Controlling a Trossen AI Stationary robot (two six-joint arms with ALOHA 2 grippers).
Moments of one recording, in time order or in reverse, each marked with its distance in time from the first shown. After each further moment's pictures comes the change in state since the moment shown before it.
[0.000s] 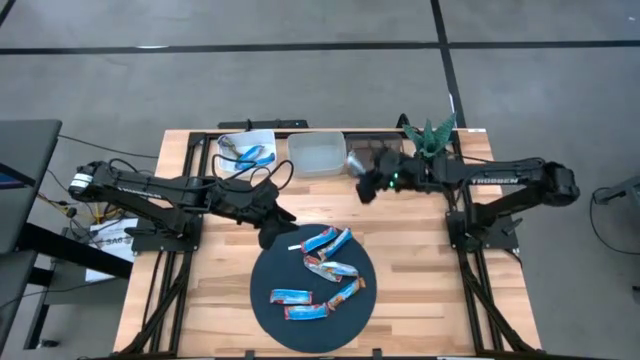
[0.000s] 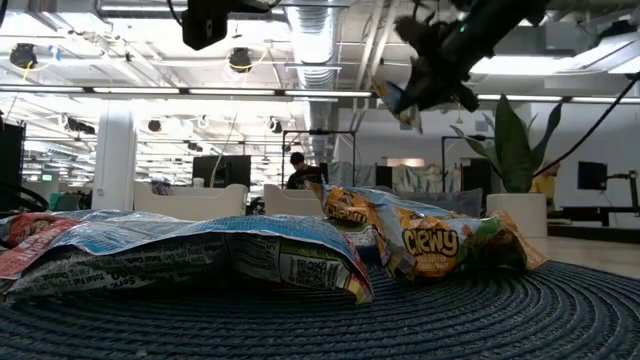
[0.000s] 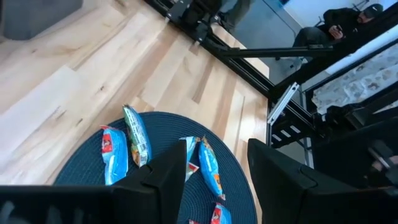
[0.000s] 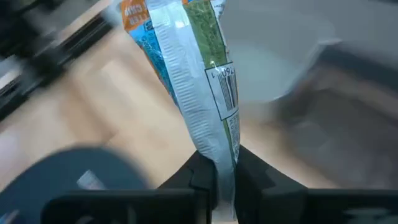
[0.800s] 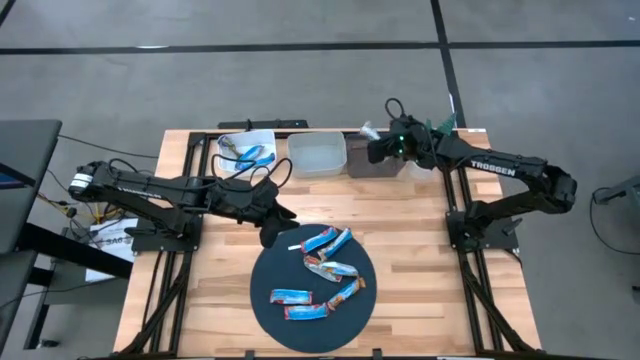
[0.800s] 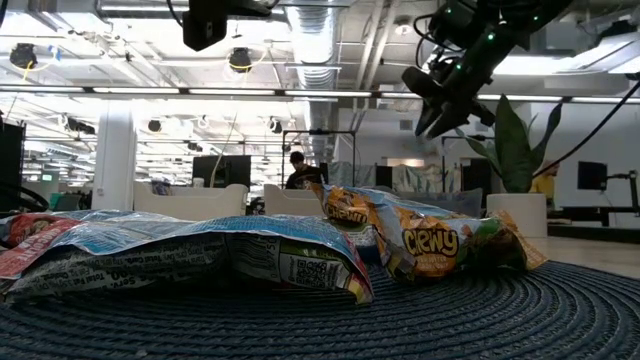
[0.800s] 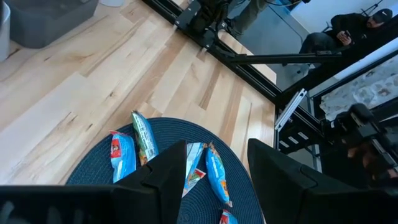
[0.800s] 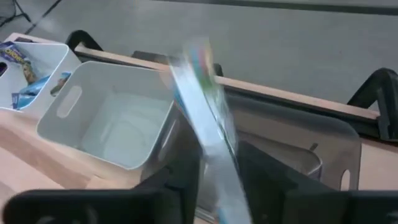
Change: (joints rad) left arm 0.000 0.000 0.000 0.000 -0.038 0.005; right arm -0.348 0.007 0.000 -0.026 0.034 -0.011
